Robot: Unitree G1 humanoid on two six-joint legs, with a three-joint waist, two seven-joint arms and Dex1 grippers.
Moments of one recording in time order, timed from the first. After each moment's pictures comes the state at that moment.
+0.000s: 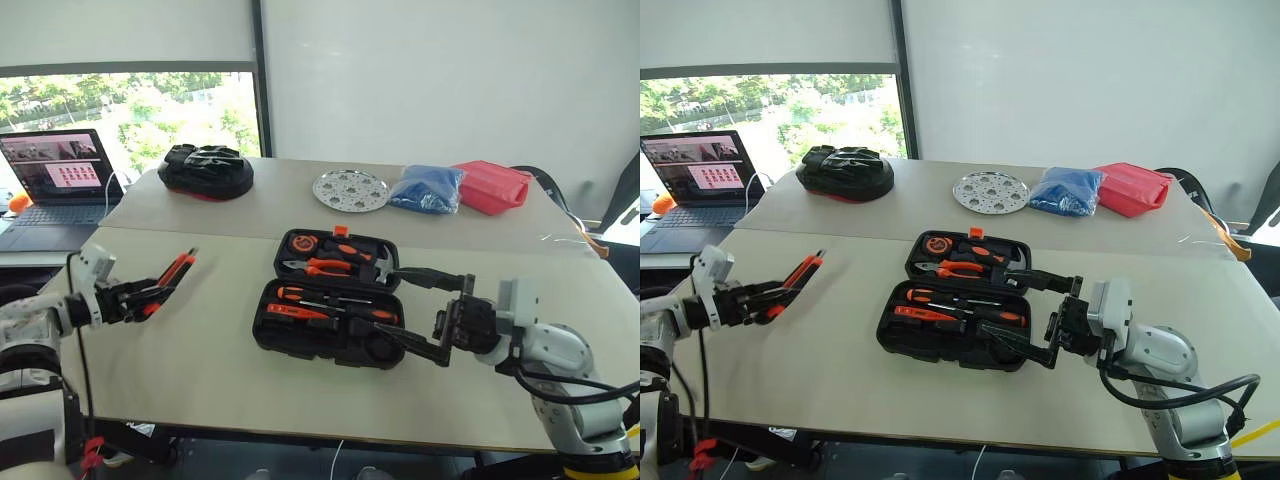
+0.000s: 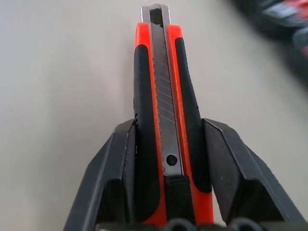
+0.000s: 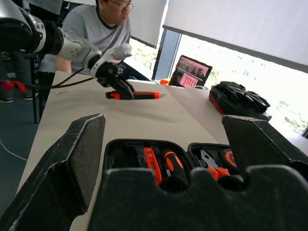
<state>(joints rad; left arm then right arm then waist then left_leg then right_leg) -0.76 0.87 0.23 0.96 -0.25 0.10 -1.45 -0.16 -0.62 -0.12 -0.40 0.61 0.09 1.00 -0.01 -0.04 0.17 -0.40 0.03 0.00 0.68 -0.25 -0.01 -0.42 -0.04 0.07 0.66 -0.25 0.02</state>
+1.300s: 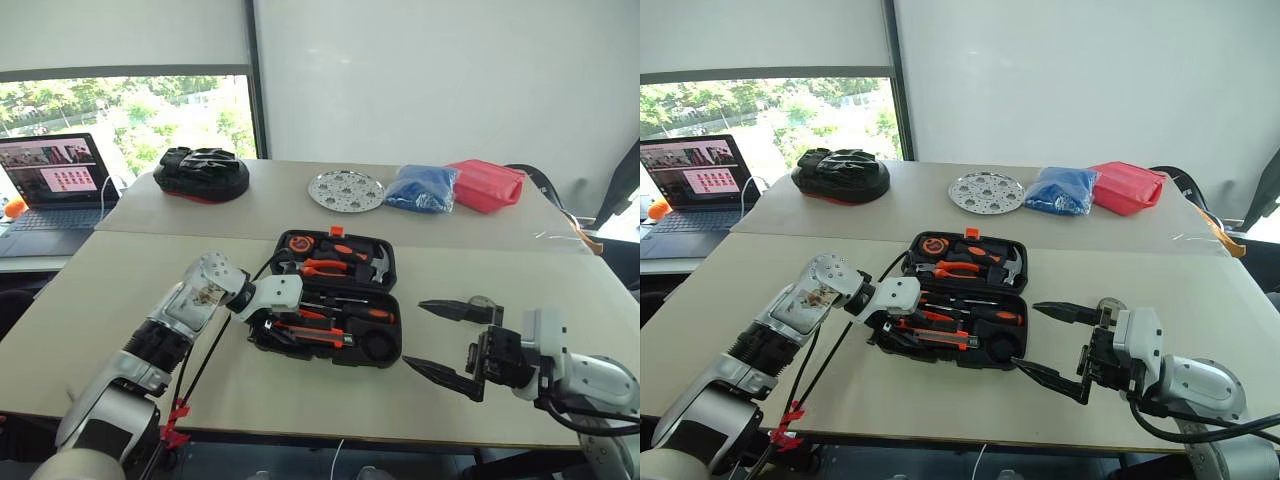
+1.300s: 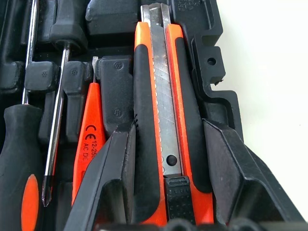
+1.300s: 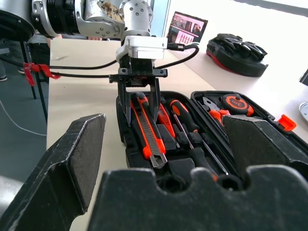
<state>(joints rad) -0.81 0.60 -0.42 0.29 0.01 0.20 -1.49 0.06 -0.69 -0.23 -0.49 0.62 0.12 1.02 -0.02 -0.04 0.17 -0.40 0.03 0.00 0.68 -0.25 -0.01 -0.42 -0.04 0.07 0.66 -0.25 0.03</state>
